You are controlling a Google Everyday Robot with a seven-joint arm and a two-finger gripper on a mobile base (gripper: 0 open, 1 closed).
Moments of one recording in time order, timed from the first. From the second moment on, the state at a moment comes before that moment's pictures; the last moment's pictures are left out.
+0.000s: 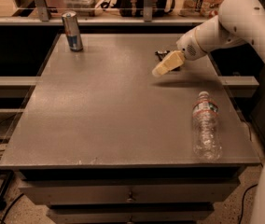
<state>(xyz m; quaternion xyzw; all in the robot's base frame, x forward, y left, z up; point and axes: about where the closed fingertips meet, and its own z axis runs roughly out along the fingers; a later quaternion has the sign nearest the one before) 0.728 -0.113 0.856 -0.46 0.79 0.16 0.37</state>
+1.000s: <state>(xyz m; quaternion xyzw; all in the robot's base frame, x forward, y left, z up) 0.756 -0.140 0.828 -0.43 0.81 0.16 0.36</state>
